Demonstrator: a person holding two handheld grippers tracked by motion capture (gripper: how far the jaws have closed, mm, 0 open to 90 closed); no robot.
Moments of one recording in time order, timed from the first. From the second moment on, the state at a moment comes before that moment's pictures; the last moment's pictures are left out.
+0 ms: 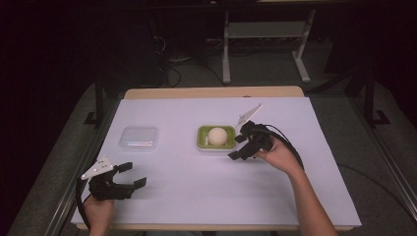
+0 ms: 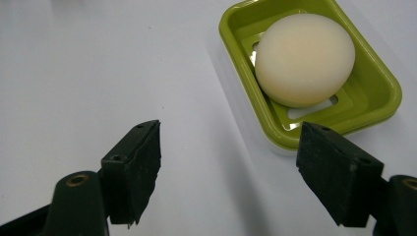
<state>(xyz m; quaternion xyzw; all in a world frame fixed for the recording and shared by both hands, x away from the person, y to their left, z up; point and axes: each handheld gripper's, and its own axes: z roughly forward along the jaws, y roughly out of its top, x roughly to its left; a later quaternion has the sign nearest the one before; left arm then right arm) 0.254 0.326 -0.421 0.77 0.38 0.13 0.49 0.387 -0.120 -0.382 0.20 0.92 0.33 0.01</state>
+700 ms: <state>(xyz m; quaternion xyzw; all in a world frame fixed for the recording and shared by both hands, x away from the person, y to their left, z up) 0.254 0.326 -0.421 0.77 0.38 0.14 0.50 0.362 -0.144 -0.385 0.21 0.92 0.34 0.01</state>
